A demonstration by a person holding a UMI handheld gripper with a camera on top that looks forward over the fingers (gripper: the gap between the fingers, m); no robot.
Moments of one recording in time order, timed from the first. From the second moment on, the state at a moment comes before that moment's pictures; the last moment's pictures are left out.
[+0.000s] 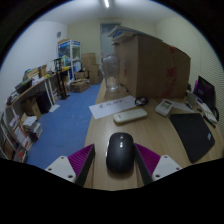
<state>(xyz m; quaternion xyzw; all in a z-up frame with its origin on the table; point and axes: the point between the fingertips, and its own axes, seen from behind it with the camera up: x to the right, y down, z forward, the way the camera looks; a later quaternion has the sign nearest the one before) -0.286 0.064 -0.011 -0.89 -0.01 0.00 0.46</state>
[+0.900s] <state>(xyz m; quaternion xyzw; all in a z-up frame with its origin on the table) -0.108 0.101 0.176 -0.83 -0.09 0.04 0.54</state>
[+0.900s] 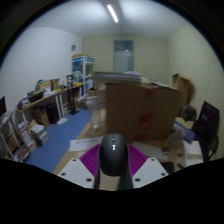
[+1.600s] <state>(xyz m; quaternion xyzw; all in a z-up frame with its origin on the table) 0.047 0.105 -0.007 -0.90 -0.01 -0.01 0.44</state>
